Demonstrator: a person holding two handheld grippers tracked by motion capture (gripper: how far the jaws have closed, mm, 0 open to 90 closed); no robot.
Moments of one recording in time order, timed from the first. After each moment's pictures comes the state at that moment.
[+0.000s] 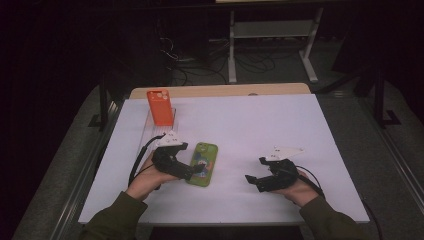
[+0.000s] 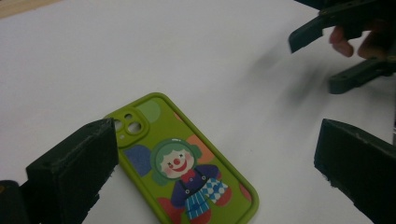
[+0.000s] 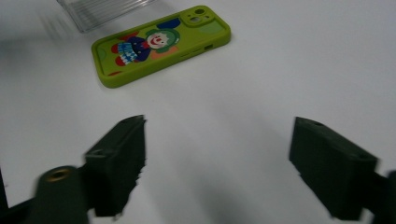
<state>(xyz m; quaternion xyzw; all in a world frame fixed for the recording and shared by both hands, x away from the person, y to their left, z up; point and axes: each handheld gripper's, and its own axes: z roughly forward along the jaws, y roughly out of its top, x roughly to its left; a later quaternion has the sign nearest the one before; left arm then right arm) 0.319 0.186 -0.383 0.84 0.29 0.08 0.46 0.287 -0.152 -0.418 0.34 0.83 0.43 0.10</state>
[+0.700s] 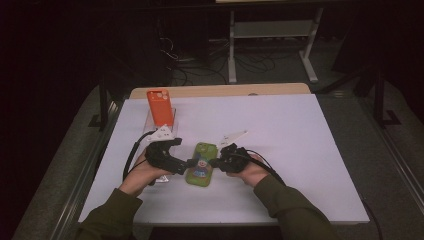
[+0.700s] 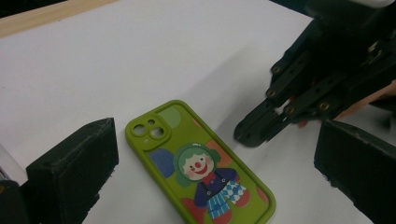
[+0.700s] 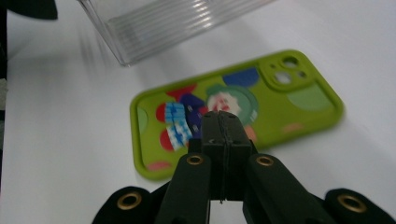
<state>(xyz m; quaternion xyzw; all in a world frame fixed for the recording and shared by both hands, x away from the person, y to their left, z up) 0.329 0.202 -0.376 0.82 0.30 0.09 0.47 0.340 -0.038 -0.420 0.27 0.87 0.42 0.02</state>
